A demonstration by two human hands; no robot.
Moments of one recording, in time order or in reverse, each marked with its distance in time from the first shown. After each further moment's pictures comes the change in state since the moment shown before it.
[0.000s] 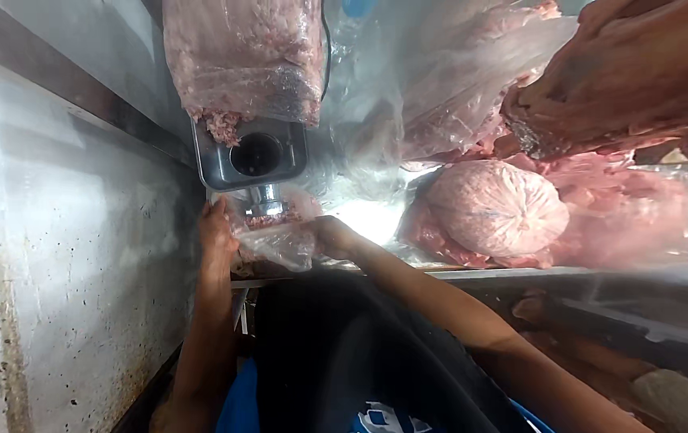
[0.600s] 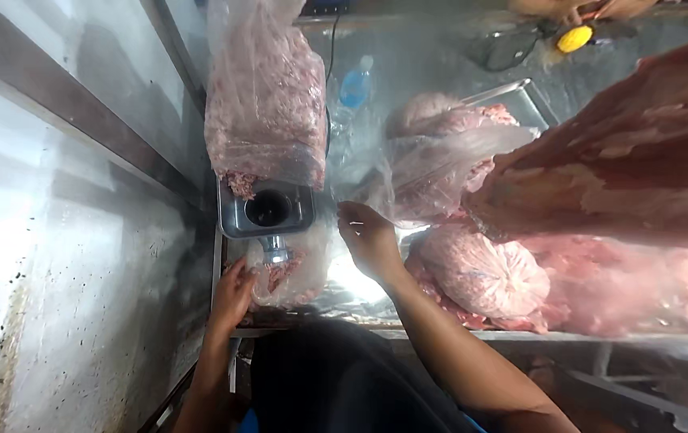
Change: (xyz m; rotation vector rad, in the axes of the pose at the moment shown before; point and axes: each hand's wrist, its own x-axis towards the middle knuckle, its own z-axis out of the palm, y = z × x) left_hand -0.038 0.009 -0.033 0.792 -0.314 0.239; right_hand -0.075 -0.104 0.026 -0.939 0.586 -0.957
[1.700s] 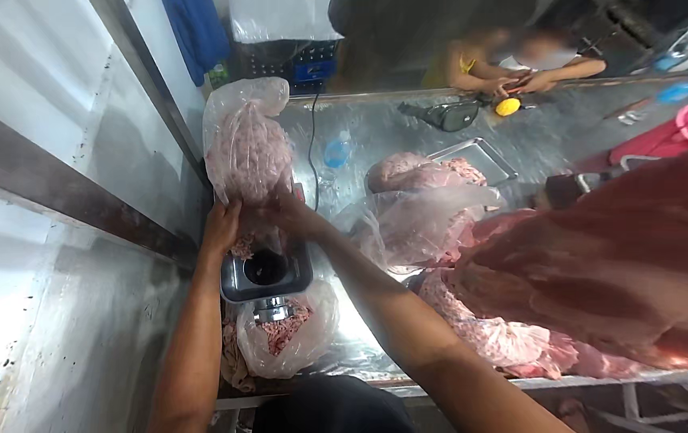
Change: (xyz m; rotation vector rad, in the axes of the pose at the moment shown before) left_hand 0.183 0.160 -0.061 0.017 0.154 0.291; right_hand 0.177 -0.076 0.051 0.236 -0.394 -0.186
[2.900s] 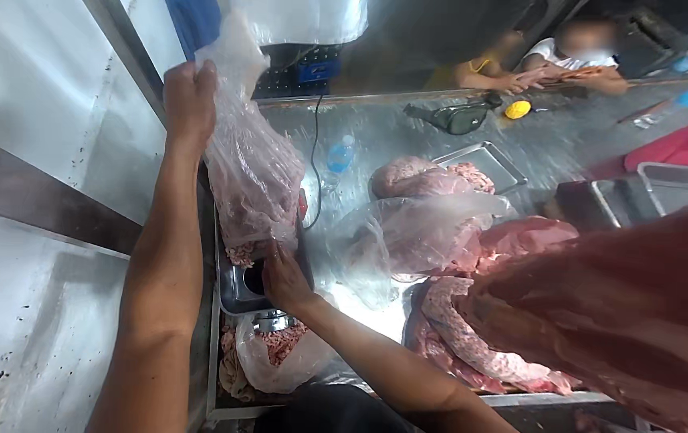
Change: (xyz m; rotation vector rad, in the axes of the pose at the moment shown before) left_hand 0.137 0.153 -0.066 0.164 0.262 0.389; right_hand -0.067 0.029 0.099 -0.556 0.489 -0.360
